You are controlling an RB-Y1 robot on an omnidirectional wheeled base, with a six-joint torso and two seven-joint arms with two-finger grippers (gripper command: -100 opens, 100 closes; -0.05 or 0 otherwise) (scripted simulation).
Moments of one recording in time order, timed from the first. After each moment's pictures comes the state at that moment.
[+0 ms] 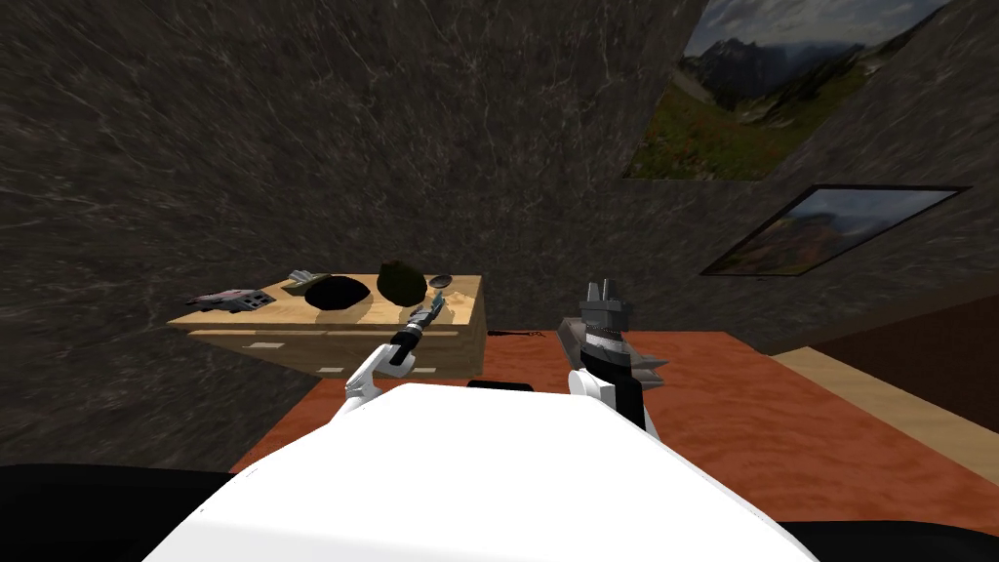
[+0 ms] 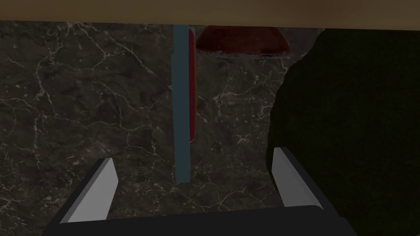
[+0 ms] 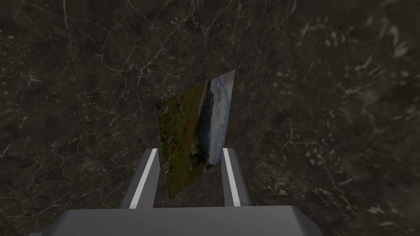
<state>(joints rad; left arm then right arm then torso) 0.24 0.40 0.10 -1.64 -0.59 -0.09 -0.52 0.54 0.01 0.05 -2.31 -0.10 -0.48 -0.04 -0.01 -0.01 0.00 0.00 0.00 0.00</state>
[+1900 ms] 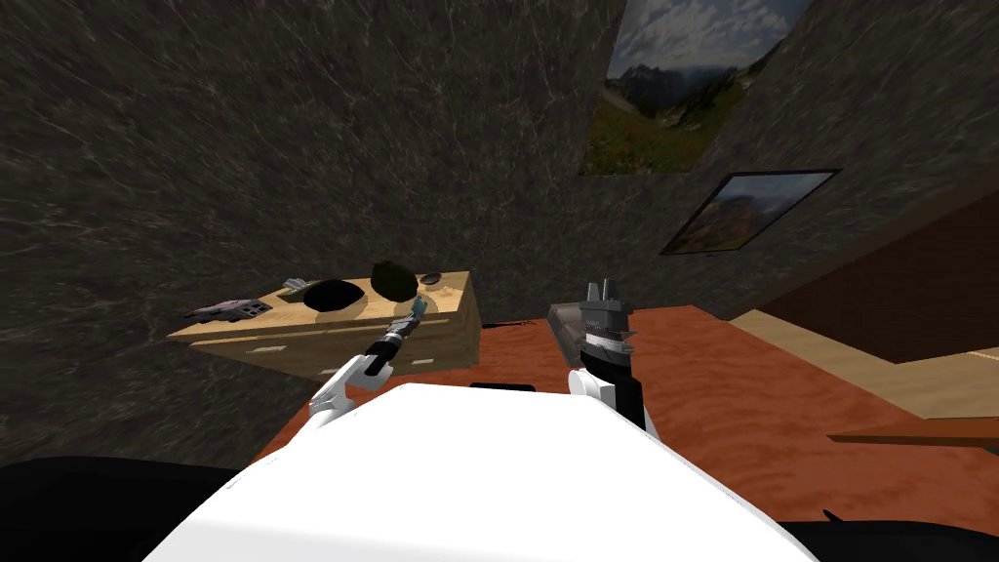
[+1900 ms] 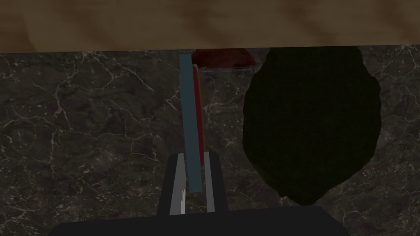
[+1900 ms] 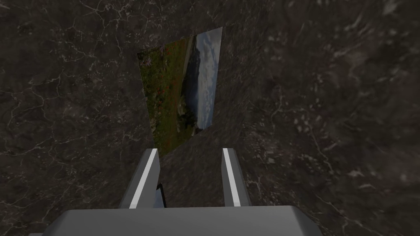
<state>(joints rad) 0.30 0.50 0.19 -1.52 -0.51 -0.11 -0.46 0.54 0.01 0.05 -2.31 -0.10 -0.48 -0.04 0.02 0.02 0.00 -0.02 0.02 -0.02</state>
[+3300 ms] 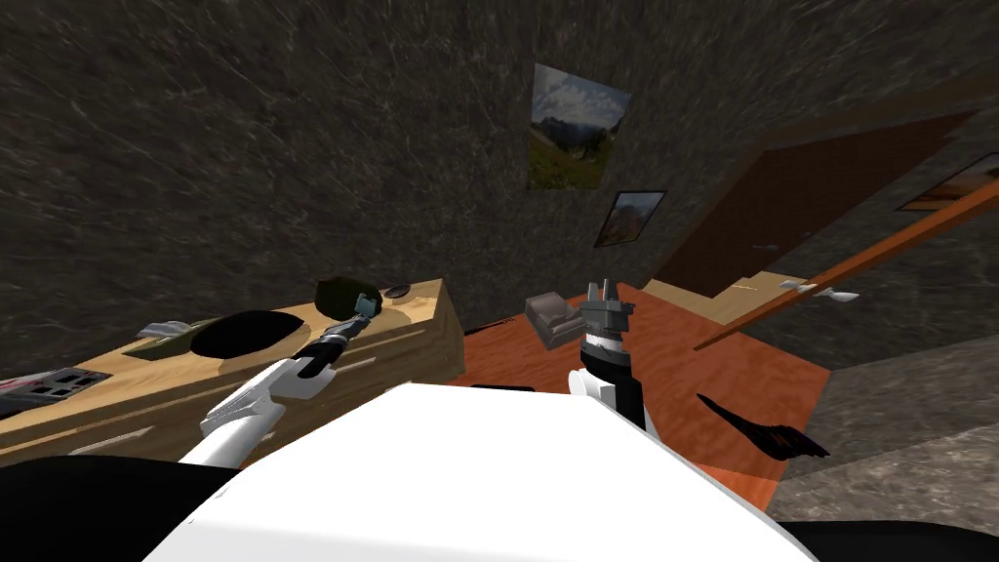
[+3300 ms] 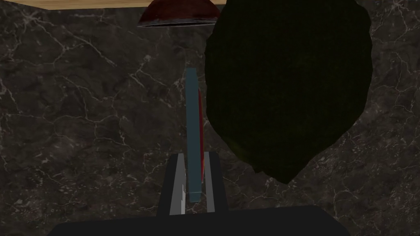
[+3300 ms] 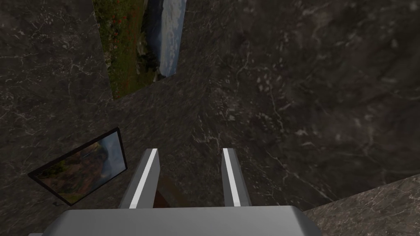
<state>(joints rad) 0.31 0.75 0.37 -1.29 -0.40 -0.10 -0.33 0.54 0.01 0.05 -2.31 -0.10 -0.48 -0.04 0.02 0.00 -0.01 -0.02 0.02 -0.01</state>
